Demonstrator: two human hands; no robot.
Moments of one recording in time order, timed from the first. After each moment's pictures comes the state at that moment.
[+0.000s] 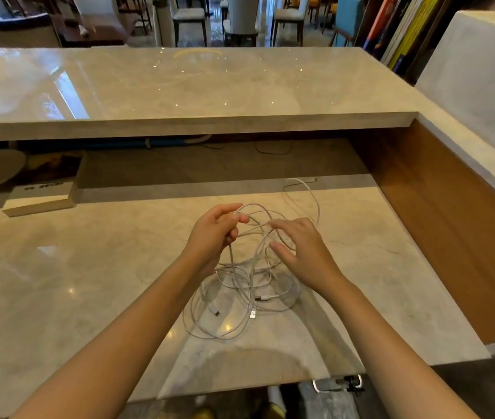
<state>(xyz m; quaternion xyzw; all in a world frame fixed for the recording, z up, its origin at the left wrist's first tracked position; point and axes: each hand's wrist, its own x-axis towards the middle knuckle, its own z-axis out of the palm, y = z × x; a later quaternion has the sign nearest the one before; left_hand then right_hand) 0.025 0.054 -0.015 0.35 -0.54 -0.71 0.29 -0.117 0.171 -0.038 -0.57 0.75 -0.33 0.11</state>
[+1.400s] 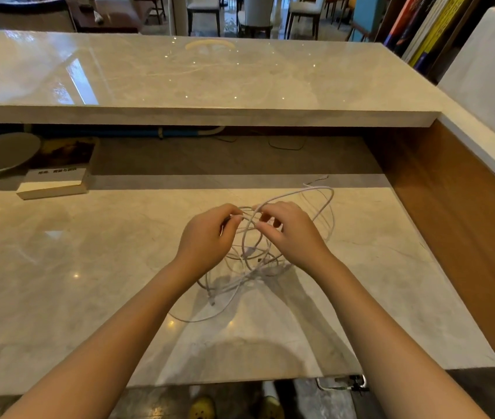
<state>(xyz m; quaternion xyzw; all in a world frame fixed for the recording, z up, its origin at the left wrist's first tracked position) 0.060 0.052 -0.014 0.33 -0.86 -0.27 0.29 -0.090 0.132 -0.010 -0.60 0.73 -0.31 0.13</state>
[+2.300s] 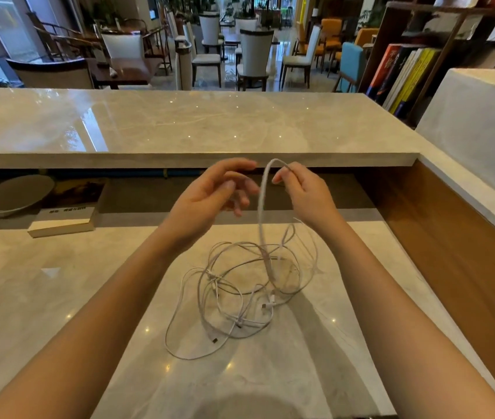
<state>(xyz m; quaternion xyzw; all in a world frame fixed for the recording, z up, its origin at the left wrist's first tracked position) 0.058 0.032 0.098 0.12 -0.75 -0.56 0.32 -0.122 0.094 0.082 -0.51 0.70 -0.48 0.14</state>
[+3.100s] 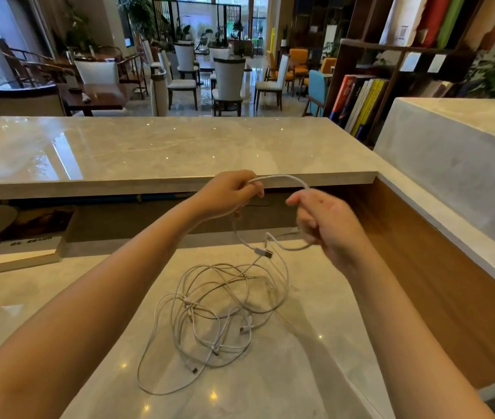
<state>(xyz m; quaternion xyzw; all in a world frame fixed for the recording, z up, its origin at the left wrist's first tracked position) -0.035 0.001 0.121 0.17 -0.91 -0.34 0.18 -0.145 0.171 0.111 -0.39 0.61 -0.61 0.31</state>
